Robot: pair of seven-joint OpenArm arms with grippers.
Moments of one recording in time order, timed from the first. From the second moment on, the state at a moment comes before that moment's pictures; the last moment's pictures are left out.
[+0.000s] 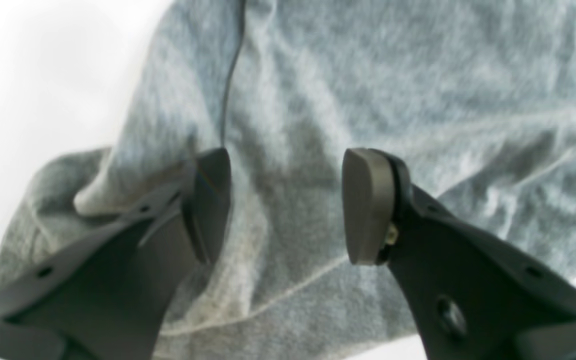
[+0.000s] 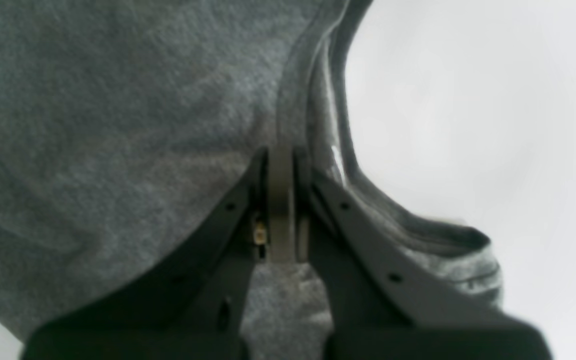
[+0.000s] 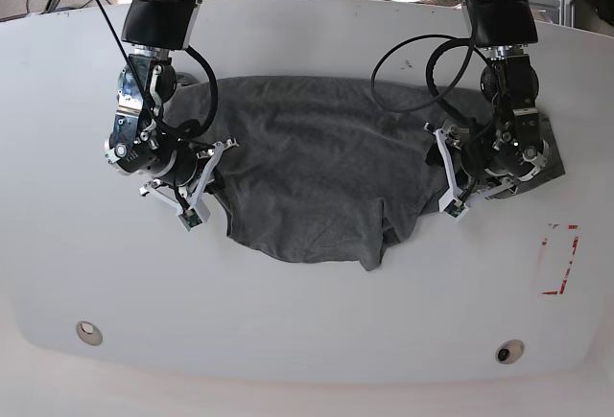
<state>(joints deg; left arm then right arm) -8.8 -8.5 -9.3 88.6 -8.2 -41.8 67.6 8.4 5.0 13.7 85.5 11.0 40.4 -59.0</state>
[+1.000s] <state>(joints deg) -7.6 -8.7 -9.1 86.3 -6.9 -41.6 67.7 8.7 4.7 13.7 84.9 9.7 38.2 -59.6</state>
